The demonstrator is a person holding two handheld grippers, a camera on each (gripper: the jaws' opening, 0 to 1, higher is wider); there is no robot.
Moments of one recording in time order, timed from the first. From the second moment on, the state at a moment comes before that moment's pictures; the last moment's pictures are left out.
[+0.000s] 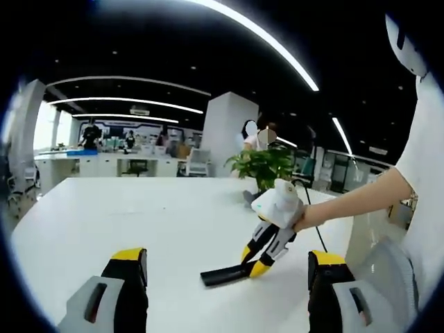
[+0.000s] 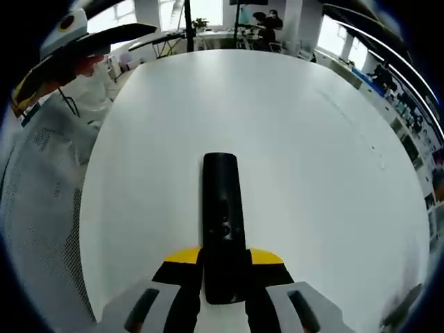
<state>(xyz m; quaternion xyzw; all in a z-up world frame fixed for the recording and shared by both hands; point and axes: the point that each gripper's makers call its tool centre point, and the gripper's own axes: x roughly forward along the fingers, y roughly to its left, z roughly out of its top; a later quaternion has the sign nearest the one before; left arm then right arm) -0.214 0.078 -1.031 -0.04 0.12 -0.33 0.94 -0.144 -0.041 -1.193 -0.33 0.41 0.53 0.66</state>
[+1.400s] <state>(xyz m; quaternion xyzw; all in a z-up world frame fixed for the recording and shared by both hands) -0.212 0.085 -1.033 -0.04 0.12 -0.32 0.94 -0.105 -0.055 -1.181 -0.33 0.36 0.49 0.73</state>
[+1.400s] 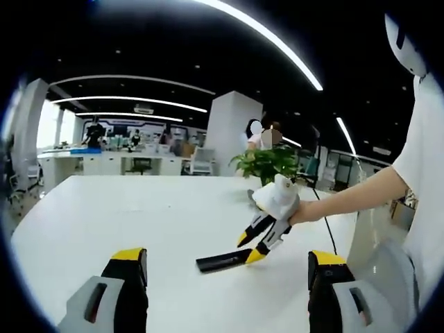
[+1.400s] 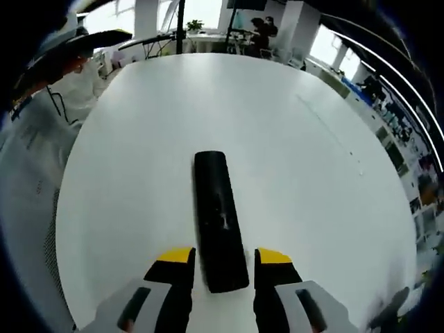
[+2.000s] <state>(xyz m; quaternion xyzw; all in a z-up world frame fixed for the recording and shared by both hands) -0.209 0.078 -1.034 -0.04 0.12 -0.33 0.93 -0.123 -0.086 -1.104 -0.16 0.27 0.38 0.87</state>
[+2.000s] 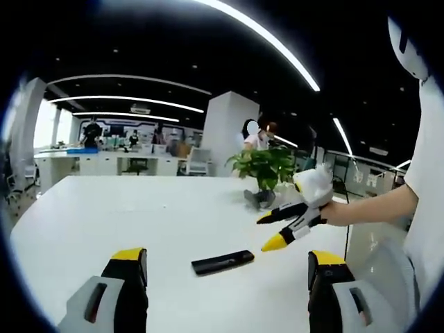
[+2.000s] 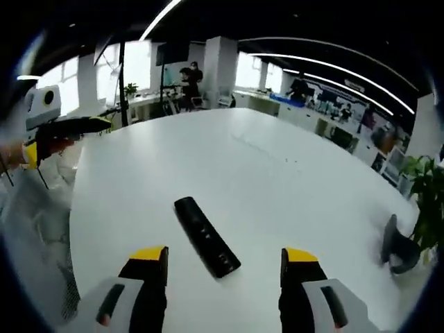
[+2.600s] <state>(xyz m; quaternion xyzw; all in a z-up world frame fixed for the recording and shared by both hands) -0.209 0.077 -1.034 -0.04 0.12 -0.33 0.93 -0.166 -0.120 -1.051 -0.06 0.21 0.33 0.92</state>
